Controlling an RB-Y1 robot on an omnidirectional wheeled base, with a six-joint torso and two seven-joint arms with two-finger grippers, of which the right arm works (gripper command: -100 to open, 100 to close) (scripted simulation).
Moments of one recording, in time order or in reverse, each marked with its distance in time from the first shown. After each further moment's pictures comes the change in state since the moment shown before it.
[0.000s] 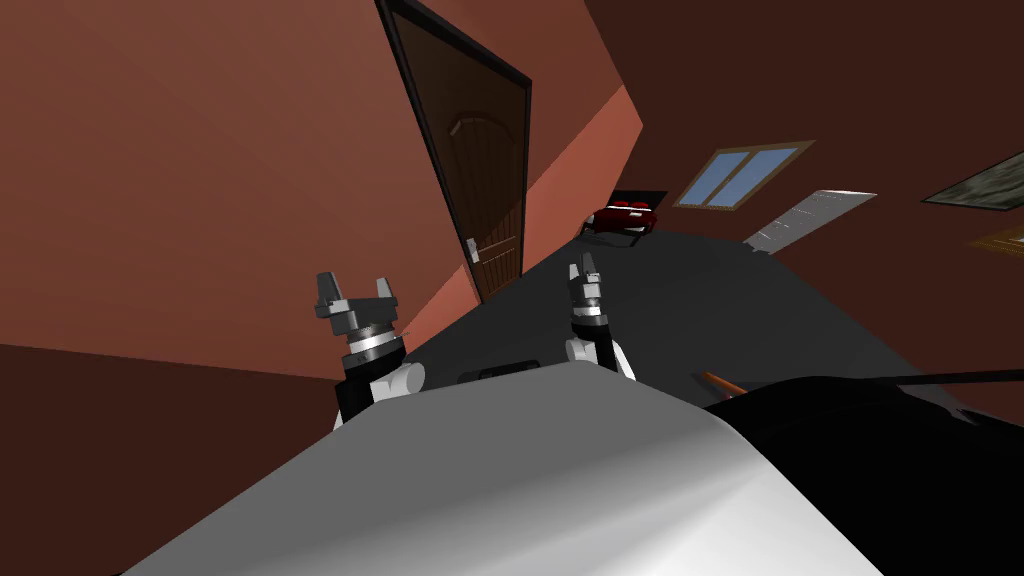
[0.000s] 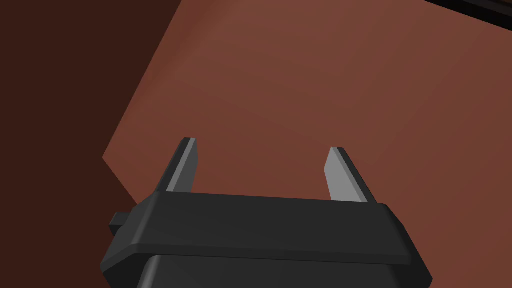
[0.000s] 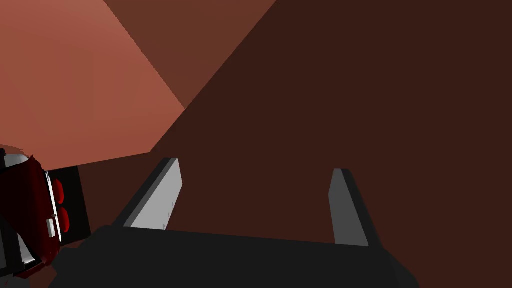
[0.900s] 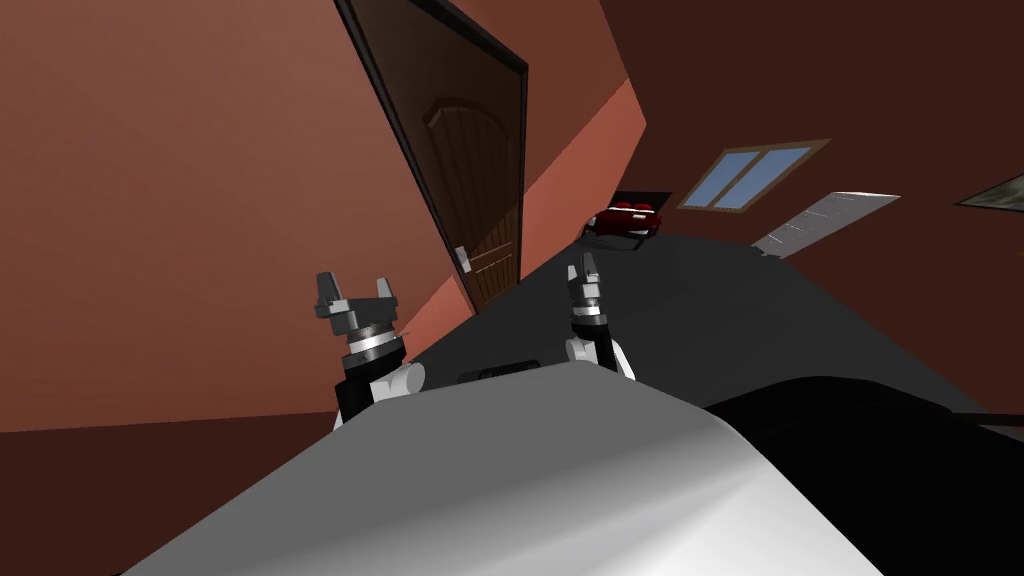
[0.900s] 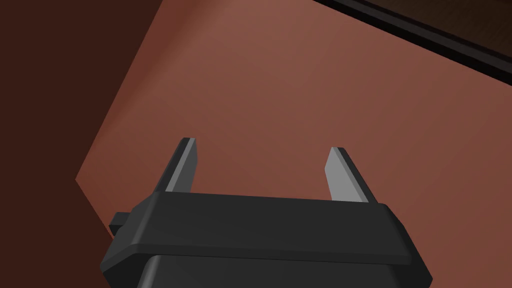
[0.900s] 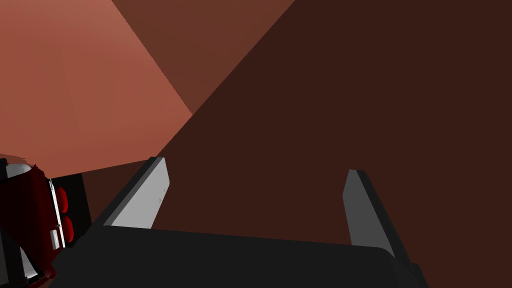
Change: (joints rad) arm -0.010 -0.014 -0.005 0.018 -0.013 -0.003 -0.009
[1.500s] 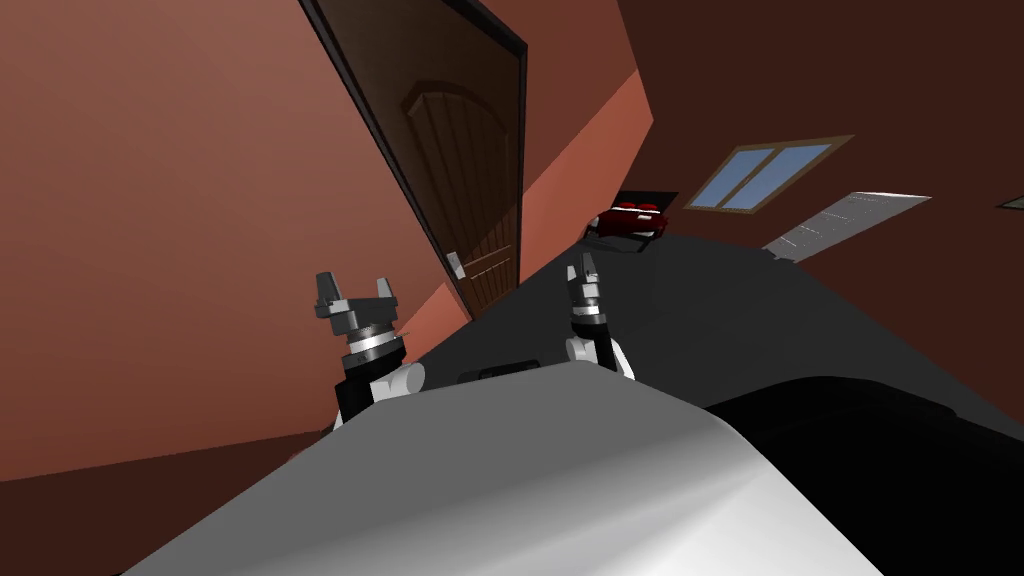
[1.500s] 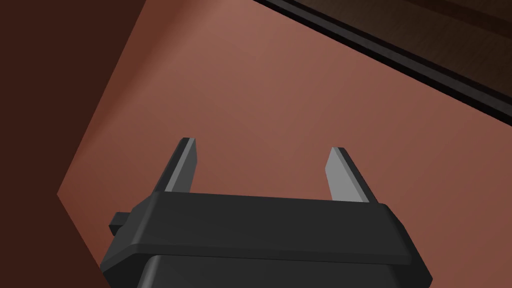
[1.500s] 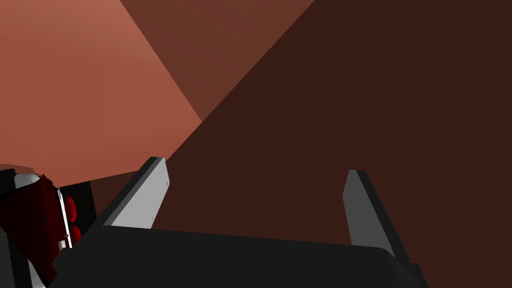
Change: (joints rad) arm -0.013 -0.013 -0.006 0.020 -0.016 -0.001 -0.011
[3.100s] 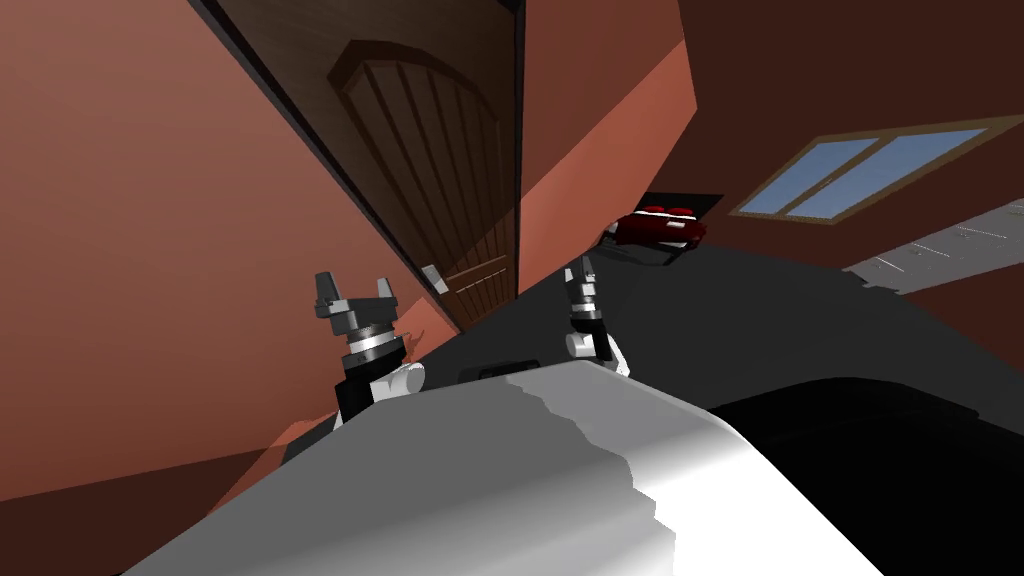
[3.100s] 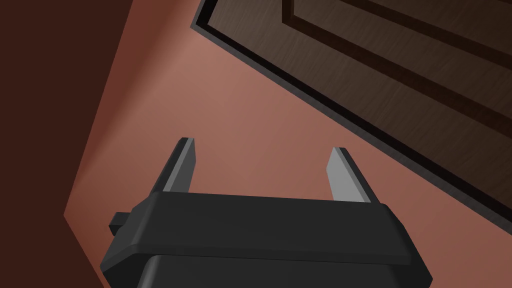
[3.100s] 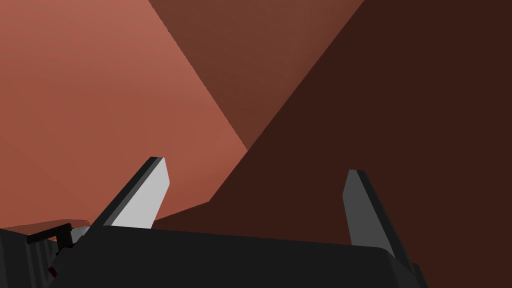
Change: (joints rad) arm -0.088 -0.058 -0.041 0.143 -0.110 -0.016 -0.075
